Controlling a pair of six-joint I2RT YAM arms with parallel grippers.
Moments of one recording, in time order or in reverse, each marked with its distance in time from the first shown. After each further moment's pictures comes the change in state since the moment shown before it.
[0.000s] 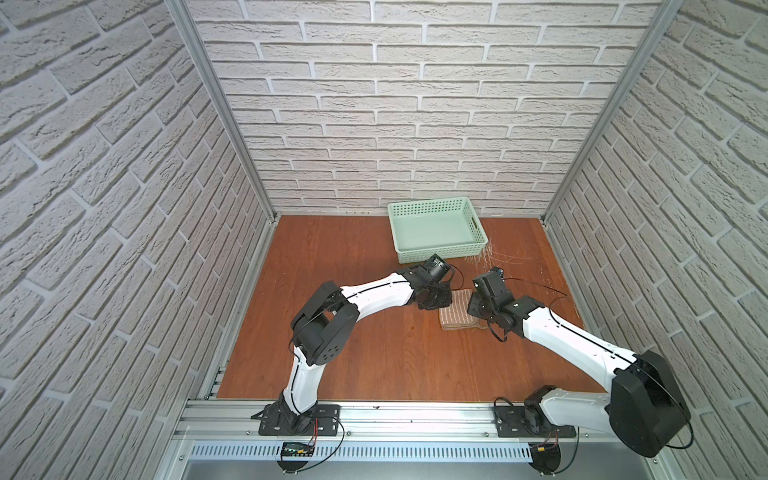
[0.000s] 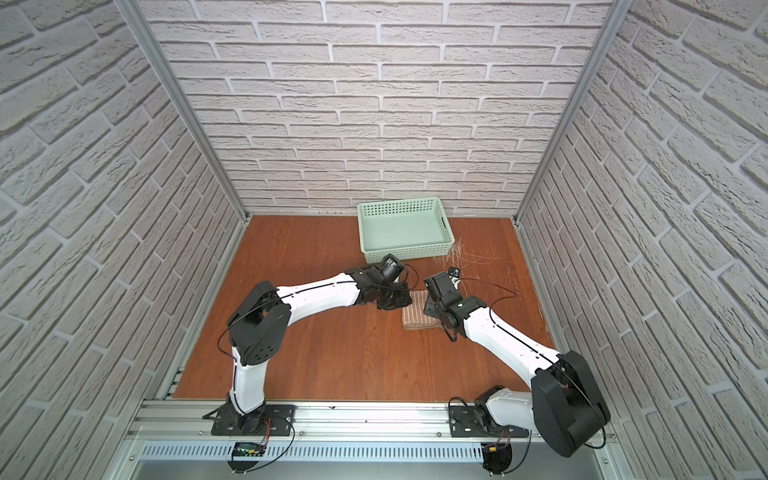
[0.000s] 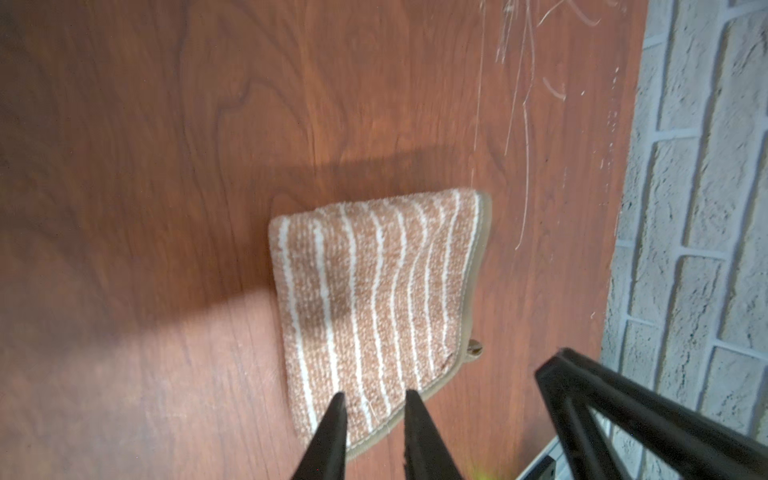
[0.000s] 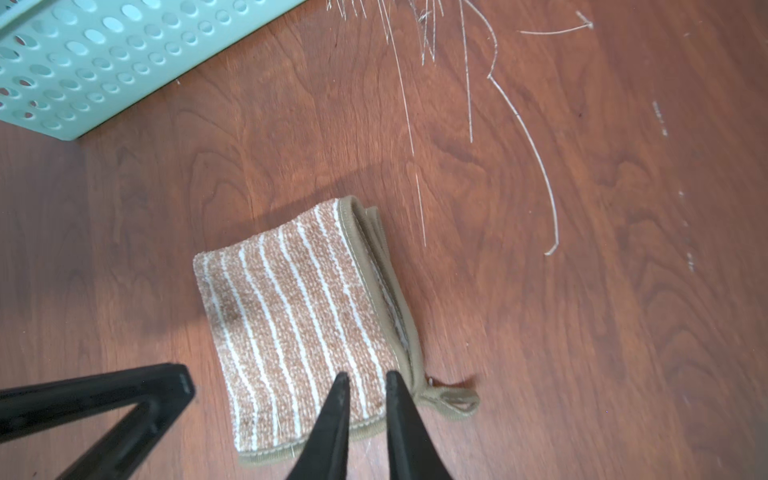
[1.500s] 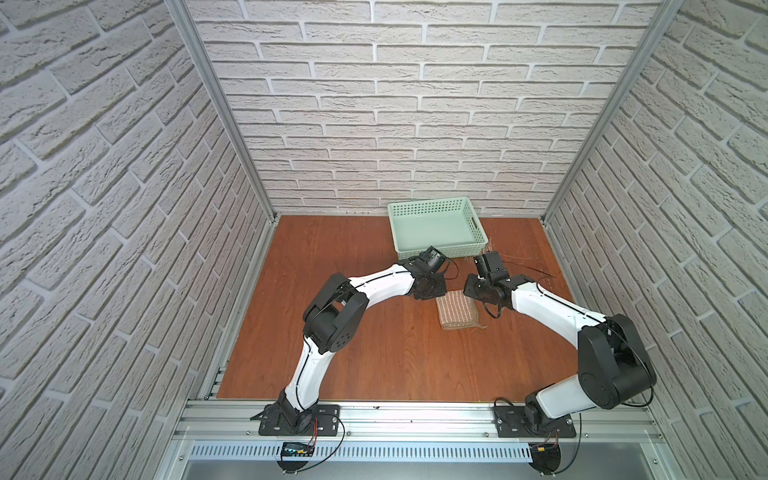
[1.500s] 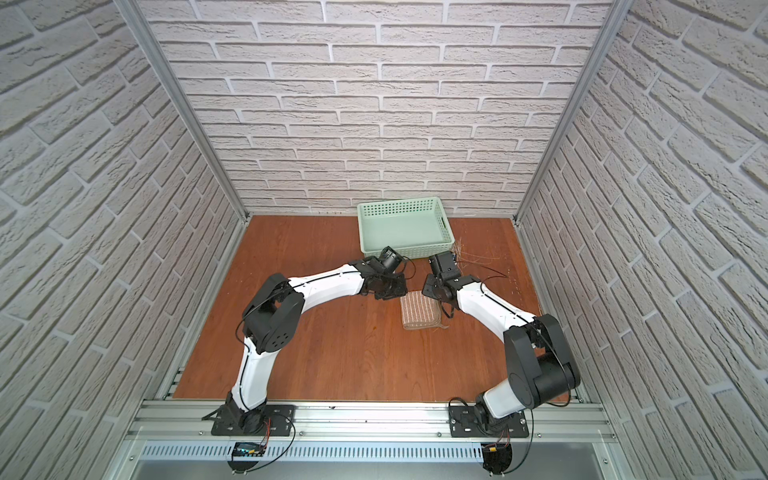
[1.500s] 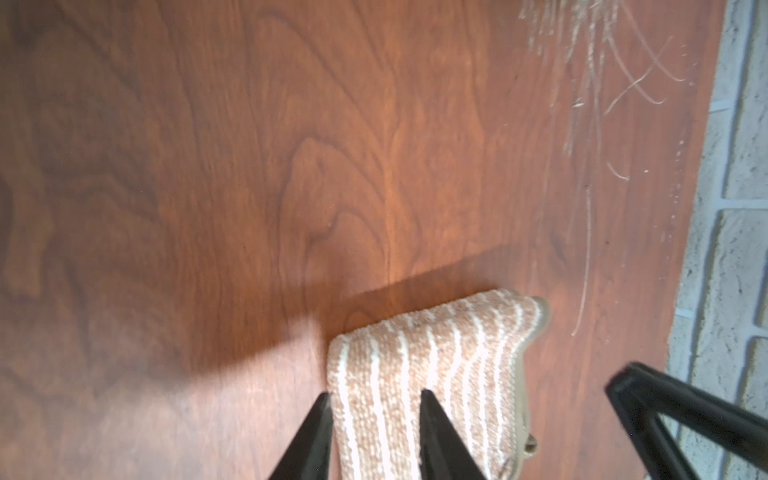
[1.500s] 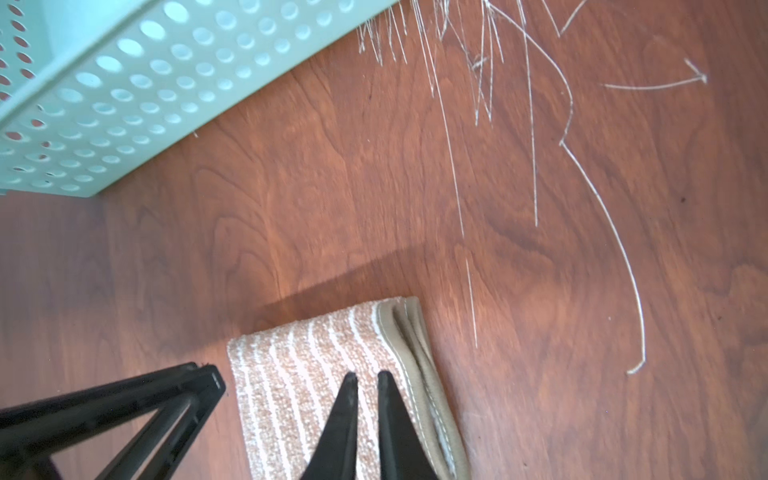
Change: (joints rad) left arm 0.051 0.117 0.099 -0.036 -0.056 0.043; right arm -0.126 0.215 0.158 0.075 -0.143 -0.084
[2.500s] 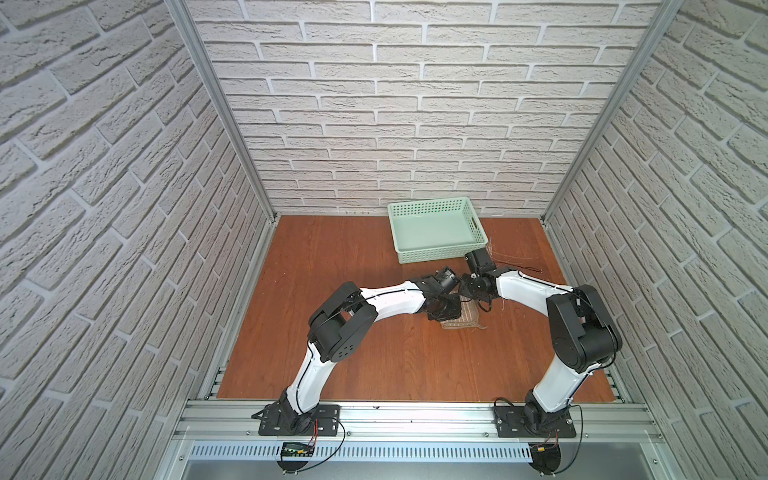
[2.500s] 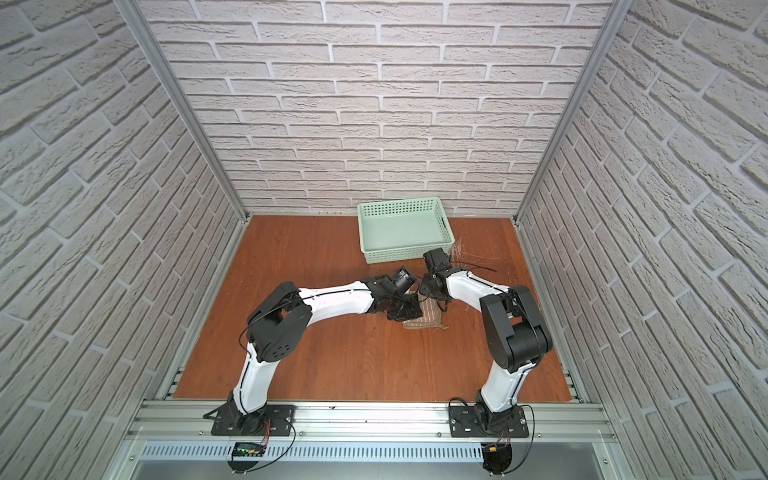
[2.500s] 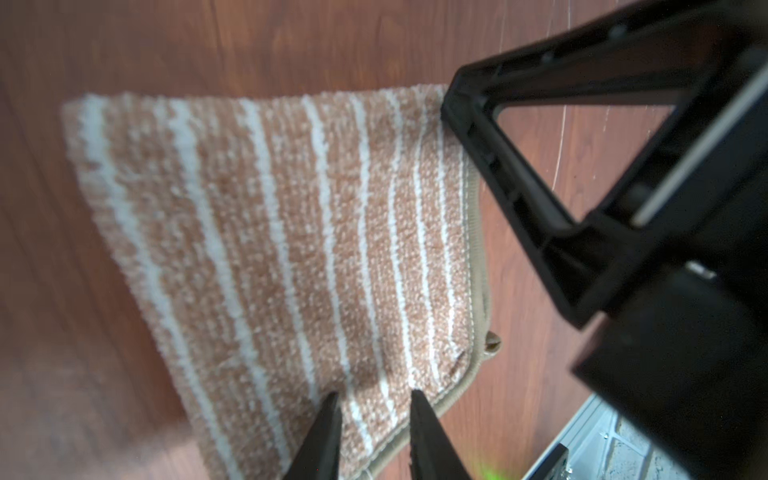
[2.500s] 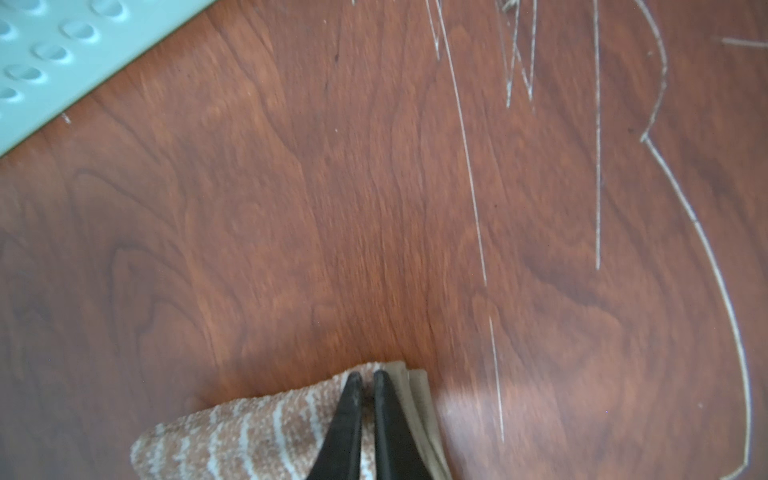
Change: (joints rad) left arm -0.126 -0.003 -0.092 0.095 0.121 -0.075; right arm -0.030 0.238 0.104 0.007 -0.013 -0.016
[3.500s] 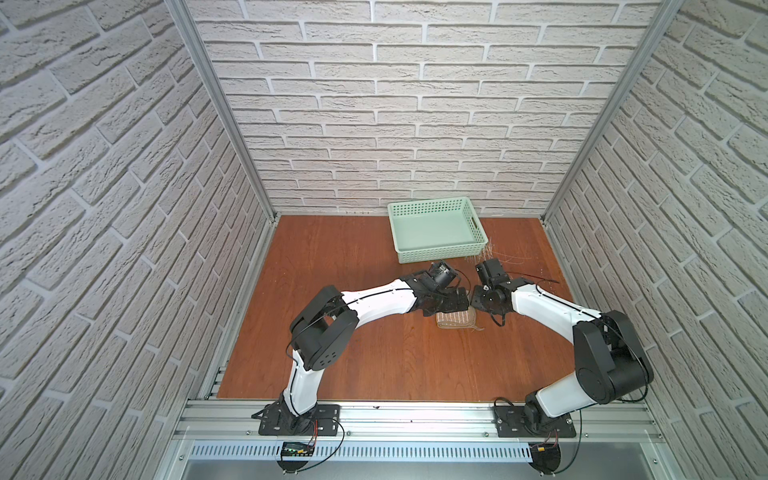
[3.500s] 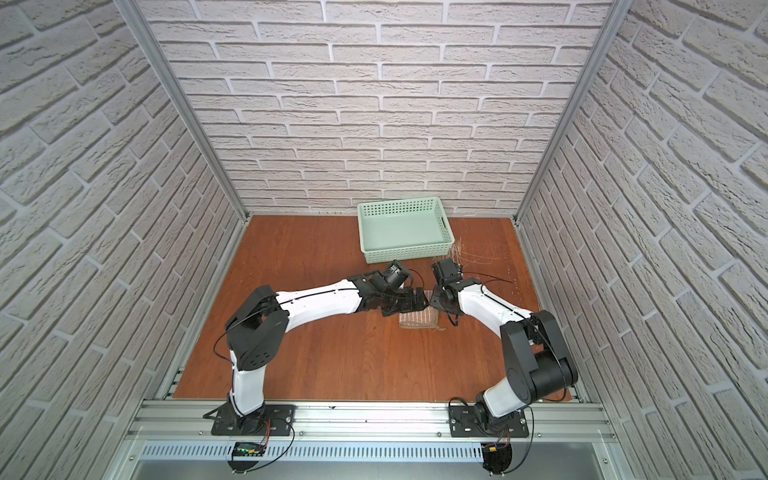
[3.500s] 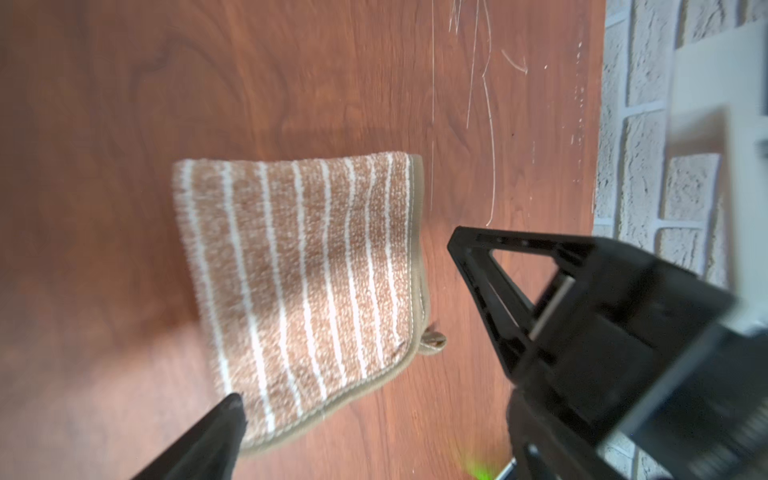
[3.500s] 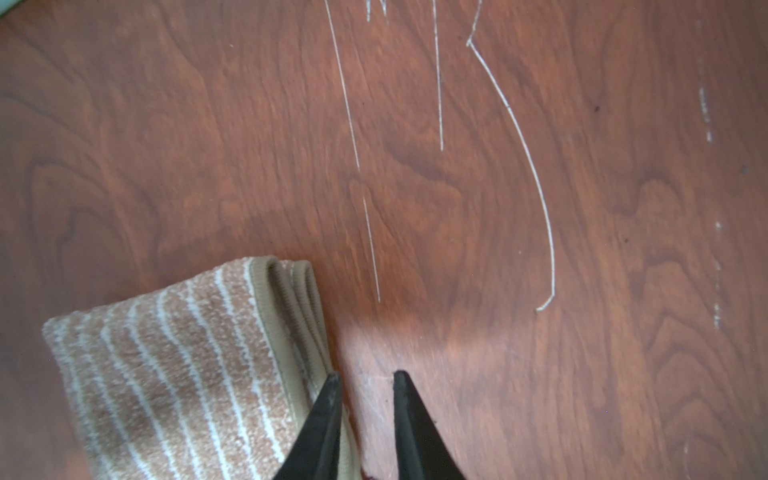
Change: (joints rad) left arm 0.007 -0.179 -0.087 -0.001 -0.087 0.021; right arm -0.002 -0.218 -0.164 -0.116 0.082 0.018
